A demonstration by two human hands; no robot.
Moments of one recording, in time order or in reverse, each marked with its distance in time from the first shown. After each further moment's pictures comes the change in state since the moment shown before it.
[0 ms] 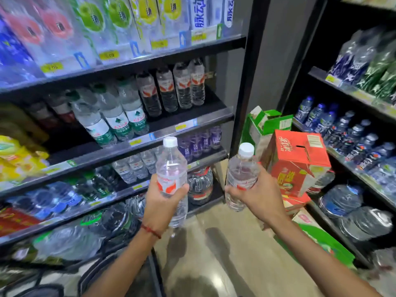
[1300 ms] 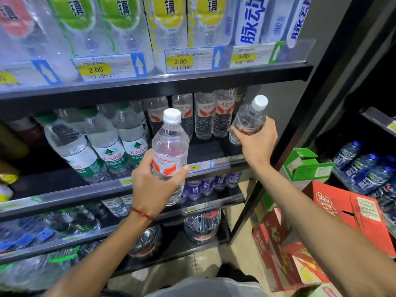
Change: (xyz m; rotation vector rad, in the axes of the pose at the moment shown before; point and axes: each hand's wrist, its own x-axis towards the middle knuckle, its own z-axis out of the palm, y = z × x) left_hand 0.218 0.024 0.021 0.153 0.249 0.336; right_hand 0.341 -0.065 0.106 0.207 0.363 -0.295
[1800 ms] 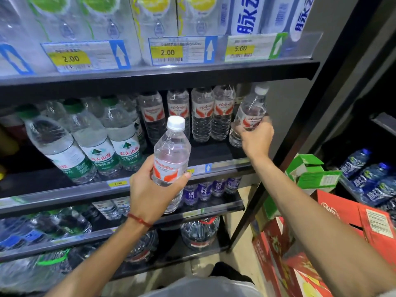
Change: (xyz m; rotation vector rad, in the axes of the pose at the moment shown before) left_hand -0.003 -0.023 0.028 -0.012 0.022 -0.049; right_hand 0.043 0.038 0.034 -0.044 -0.085 0.118
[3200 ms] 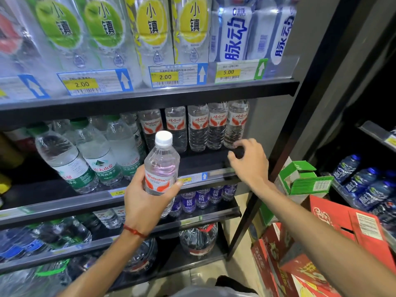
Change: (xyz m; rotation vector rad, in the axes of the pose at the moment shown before) left_hand -0.005 0.015 -0.006 -0.044 0.031 -0.092; right_hand -0.042 -0.009 -0.043 -0.402 -0.266 -0.190
